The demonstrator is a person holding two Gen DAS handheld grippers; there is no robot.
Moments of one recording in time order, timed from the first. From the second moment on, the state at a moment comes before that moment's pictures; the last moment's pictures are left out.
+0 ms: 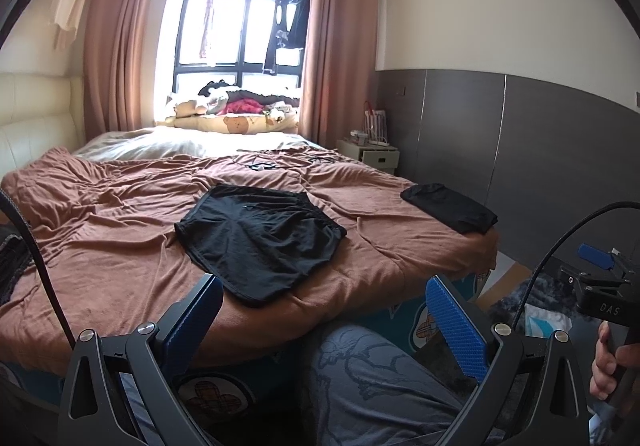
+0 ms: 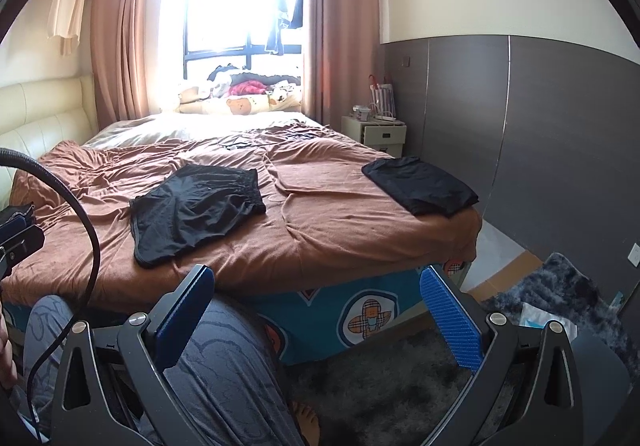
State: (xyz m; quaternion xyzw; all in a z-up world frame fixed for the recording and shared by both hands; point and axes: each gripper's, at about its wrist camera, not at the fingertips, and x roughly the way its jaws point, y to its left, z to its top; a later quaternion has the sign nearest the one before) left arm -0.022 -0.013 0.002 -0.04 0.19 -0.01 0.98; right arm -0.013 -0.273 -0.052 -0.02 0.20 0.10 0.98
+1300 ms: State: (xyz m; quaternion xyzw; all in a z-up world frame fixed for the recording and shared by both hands) left arm -0.010 0.011 -0.008 -0.06 0.20 0.00 0.98; right arm 0.001 -0.263 -0.061 -0.03 0.19 0.10 0.98
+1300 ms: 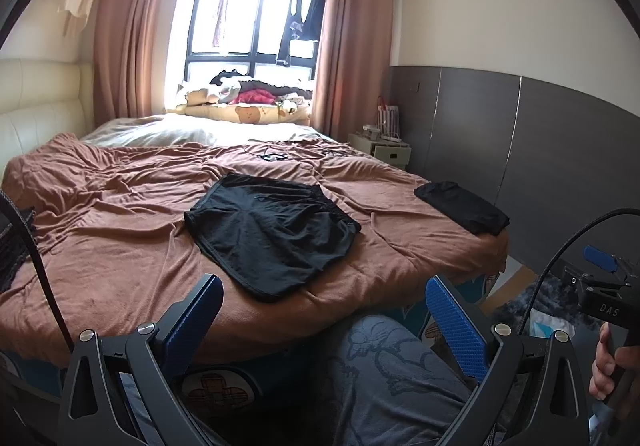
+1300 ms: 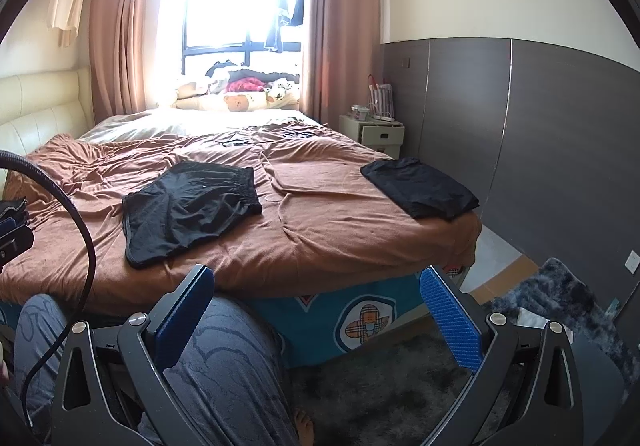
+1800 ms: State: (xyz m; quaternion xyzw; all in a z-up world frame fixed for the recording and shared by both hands) left arm 0.028 0.034 -0.010 -0.07 0.20 0.03 0.98; right arm 0.070 -0.256 -0.060 0.00 0.22 0.13 0.97
